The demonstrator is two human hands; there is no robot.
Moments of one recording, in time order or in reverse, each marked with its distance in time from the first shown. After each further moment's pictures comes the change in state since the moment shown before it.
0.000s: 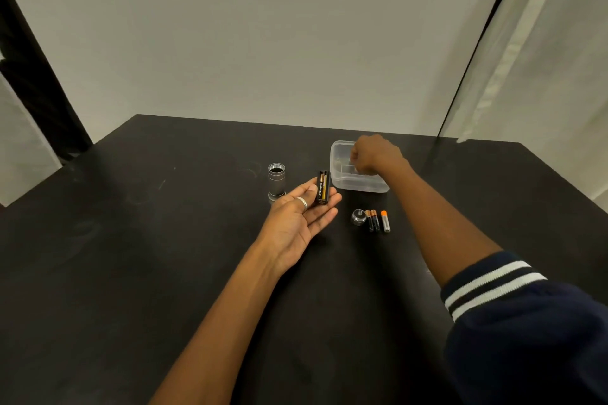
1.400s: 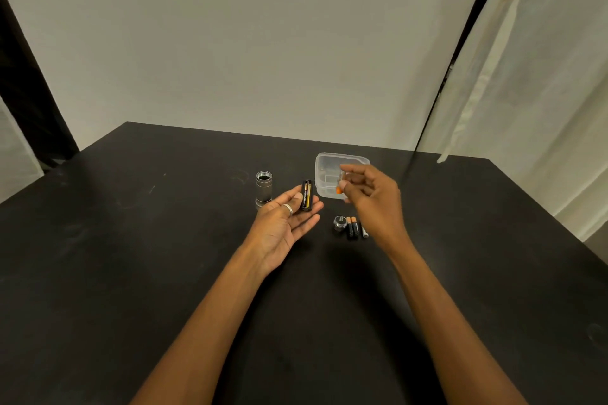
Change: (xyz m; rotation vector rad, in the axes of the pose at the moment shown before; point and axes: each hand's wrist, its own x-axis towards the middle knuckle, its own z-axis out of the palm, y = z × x) left_hand -0.001 -0.001 0.001 0.020 0.008 0.027; right_hand -0.149 -0.010 0.012 1.143 0.470 -0.117
